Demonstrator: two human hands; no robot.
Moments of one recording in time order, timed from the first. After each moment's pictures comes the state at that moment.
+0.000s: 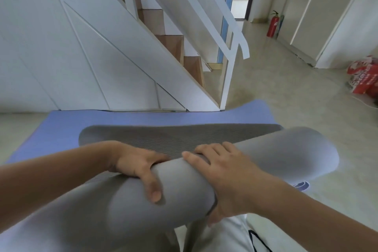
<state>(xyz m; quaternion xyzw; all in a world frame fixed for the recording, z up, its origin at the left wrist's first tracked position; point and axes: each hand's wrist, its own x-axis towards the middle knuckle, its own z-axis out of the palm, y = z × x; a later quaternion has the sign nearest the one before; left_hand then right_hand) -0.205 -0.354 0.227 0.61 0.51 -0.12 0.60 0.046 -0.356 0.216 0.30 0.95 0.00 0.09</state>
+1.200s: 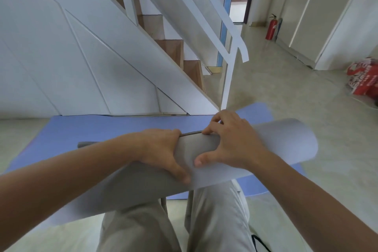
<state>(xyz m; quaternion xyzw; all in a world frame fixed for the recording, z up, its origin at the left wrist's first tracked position) -0.164 -0.330 0.251 0.73 0.62 -0.16 0.25 0.046 -0.296 0.220 0.47 0.87 -0.11 -0.10</state>
